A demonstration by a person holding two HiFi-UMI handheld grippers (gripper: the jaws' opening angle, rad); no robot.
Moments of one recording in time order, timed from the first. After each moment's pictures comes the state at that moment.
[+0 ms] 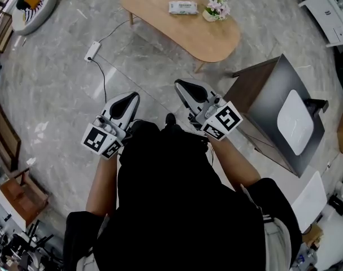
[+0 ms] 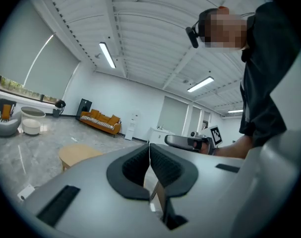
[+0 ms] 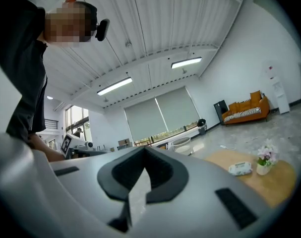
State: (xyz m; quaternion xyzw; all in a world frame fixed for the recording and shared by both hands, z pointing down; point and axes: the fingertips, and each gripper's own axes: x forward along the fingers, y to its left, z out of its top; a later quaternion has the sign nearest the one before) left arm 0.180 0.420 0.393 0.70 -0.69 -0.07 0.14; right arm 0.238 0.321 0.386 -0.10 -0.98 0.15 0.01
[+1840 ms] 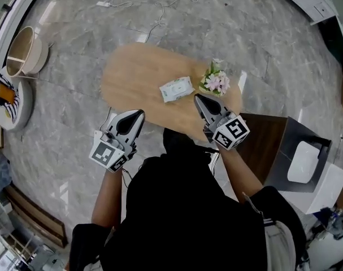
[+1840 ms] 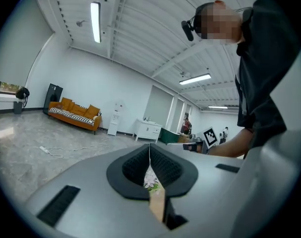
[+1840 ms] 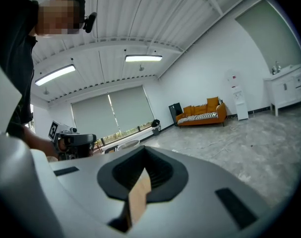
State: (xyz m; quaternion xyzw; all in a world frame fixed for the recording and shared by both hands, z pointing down) left arm -0.208 -0.039 0.417 0.81 -0.56 -0.02 0.16; right arm -0.080 -0.152 0.454 0.14 -0.97 0.17 0.06
